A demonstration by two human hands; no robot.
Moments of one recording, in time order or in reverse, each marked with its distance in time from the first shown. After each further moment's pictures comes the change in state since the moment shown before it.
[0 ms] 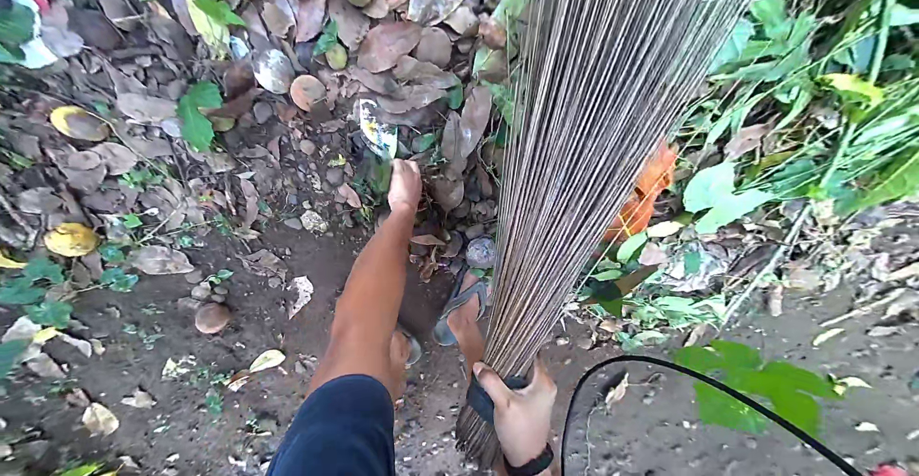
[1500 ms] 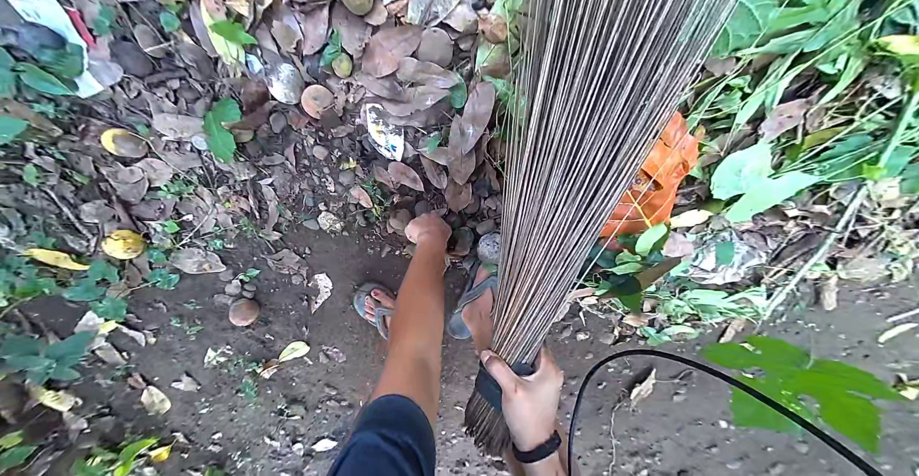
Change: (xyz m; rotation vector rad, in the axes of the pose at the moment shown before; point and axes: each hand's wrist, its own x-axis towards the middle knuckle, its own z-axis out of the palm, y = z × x) left_hand -0.029 0.035 0.043 -0.310 -0.395 -0.301; right_hand 0.006 -0.004 0.000 0.026 -0.036 0.026
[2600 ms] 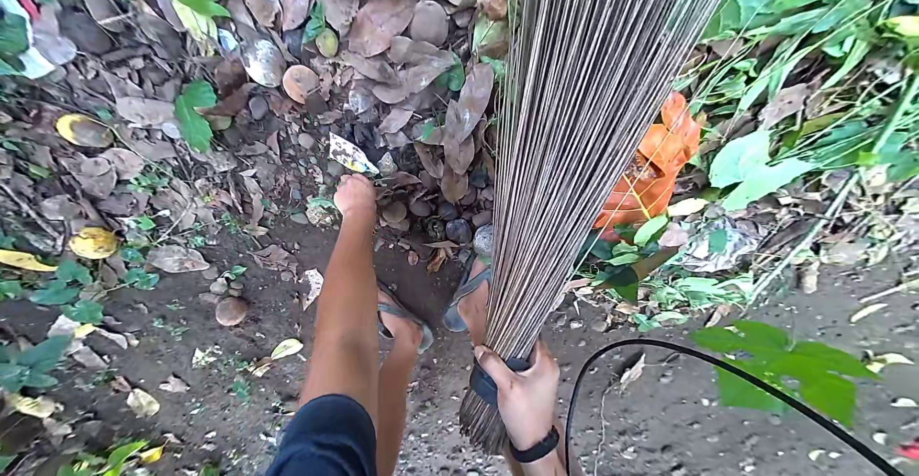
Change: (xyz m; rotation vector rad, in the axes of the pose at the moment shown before) left_hand 0.037 -0.091 -0.061 -0.052 0.279 -0.067; right_hand -0.003 -0.003 0.005 -0.009 -0.003 0.009
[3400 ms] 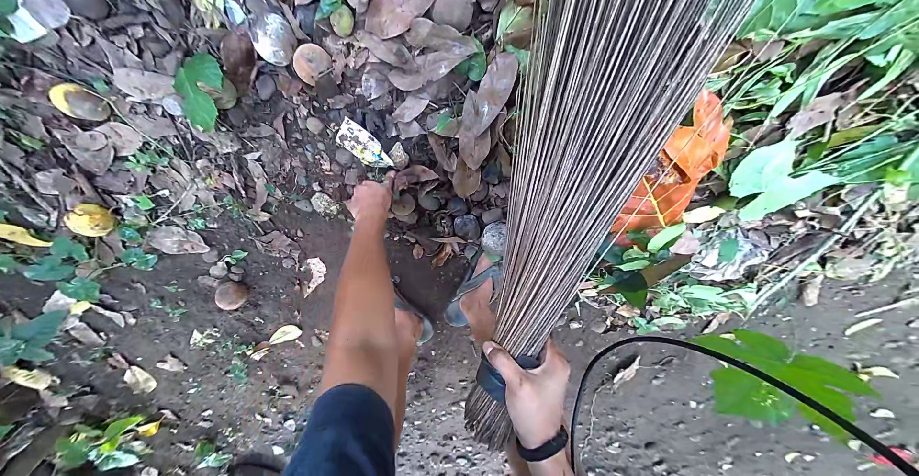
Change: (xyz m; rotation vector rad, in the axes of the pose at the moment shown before) left_hand -0.007 -0.003 0.008 -0.302 -0.107 -0.073; right_hand 0.006 -0.010 0.004 -0.042 -0.010 0.029
